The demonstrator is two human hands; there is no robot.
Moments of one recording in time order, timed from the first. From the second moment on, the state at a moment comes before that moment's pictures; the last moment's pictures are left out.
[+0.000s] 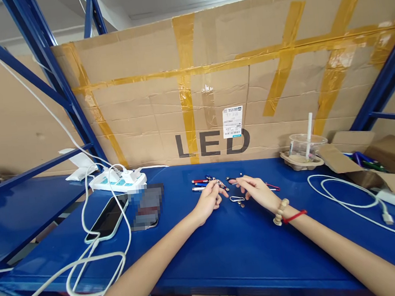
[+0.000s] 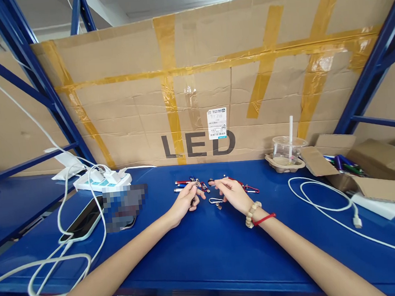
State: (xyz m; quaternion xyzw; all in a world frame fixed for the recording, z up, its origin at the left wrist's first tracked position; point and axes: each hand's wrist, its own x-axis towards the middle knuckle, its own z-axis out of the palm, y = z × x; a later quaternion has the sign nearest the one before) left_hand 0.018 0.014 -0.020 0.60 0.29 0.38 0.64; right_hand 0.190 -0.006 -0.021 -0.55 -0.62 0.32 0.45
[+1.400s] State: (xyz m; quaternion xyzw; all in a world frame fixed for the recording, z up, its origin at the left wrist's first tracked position) left_hand 0.016 0.016 -0.022 0.61 0.30 0.40 0.61; right_hand 0.181 -0.021 -0.013 -0.48 -0.83 0.14 0.24
